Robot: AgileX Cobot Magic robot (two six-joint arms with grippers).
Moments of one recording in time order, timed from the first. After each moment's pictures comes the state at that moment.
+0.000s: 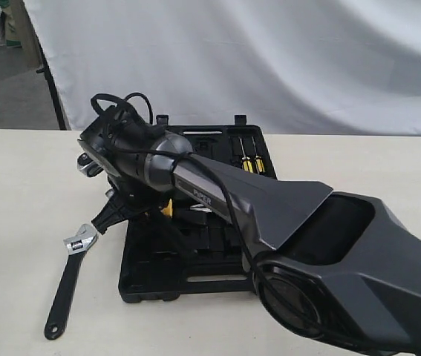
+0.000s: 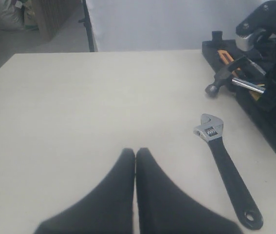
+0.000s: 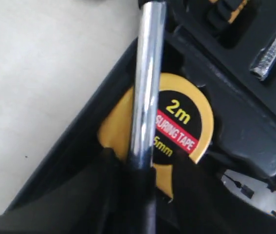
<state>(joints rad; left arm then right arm) 0.13 0.00 -0.01 0.02 0.10 -0.31 0.99 2.61 -2.42 -0.38 1.21 0.22</state>
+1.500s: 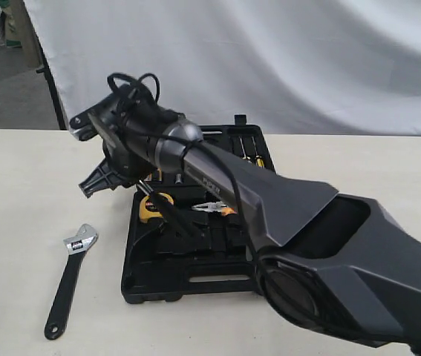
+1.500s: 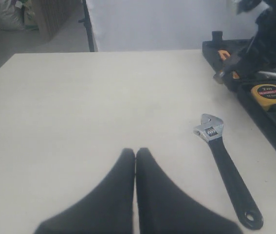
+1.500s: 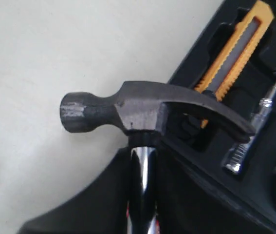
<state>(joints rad) 0.13 0.00 -0.01 0.02 0.10 -0.31 0.95 2.65 -2.59 -0.35 1.08 0.18</state>
